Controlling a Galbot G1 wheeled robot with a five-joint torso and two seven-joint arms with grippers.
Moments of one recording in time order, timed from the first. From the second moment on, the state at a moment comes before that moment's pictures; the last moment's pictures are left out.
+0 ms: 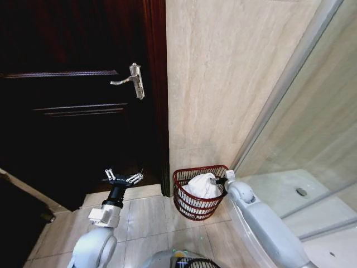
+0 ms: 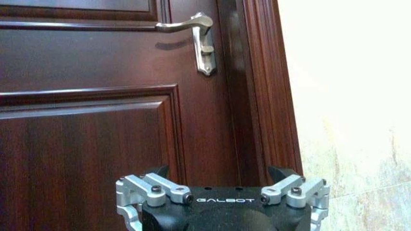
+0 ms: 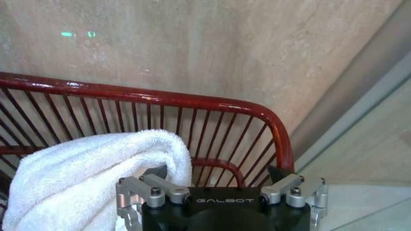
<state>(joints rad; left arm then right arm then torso) 1.74 -1.32 -0.60 -2.36 -0.10 -0.09 -0.05 -0.98 1.00 0.18 1.64 0.55 -0.72 0.25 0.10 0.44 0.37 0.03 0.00</state>
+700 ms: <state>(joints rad) 1.74 -1.32 -0.59 -2.37 -0.09 -0.10 -0.05 -0.98 1.04 0.12 1.71 0.63 -0.68 0.28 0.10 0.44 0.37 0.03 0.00</state>
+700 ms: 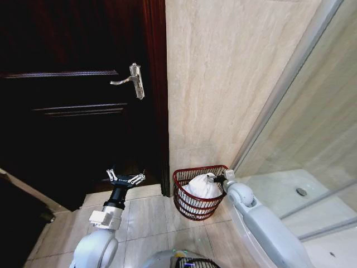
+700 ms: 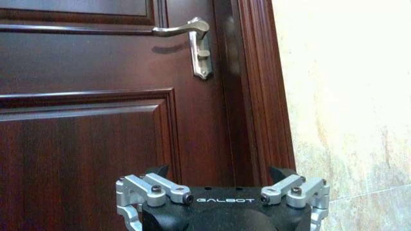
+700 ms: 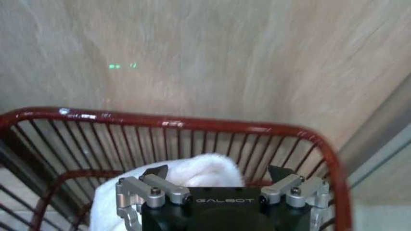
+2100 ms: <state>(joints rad) 1.70 -1.32 -0.62 -2.33 -0.14 -0.07 -0.05 -0.98 1.09 0.12 1.63 0.63 -0.48 0.28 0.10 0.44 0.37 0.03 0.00</state>
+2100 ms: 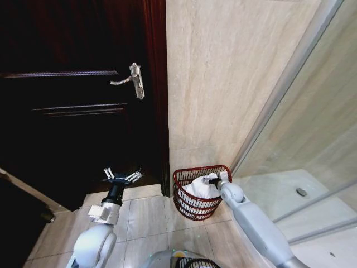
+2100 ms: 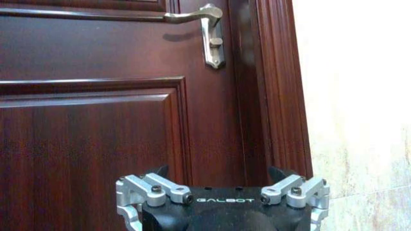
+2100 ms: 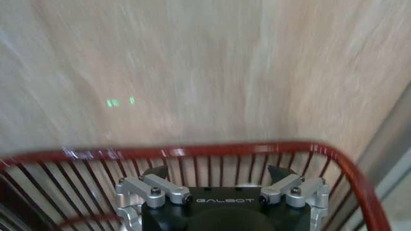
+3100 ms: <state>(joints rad) 1.78 -1.36 -0.80 -2.33 -0.33 -0.06 0.01 -1.63 1.38 0.56 2.28 0.09 -0.09 0.05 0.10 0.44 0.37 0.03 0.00</state>
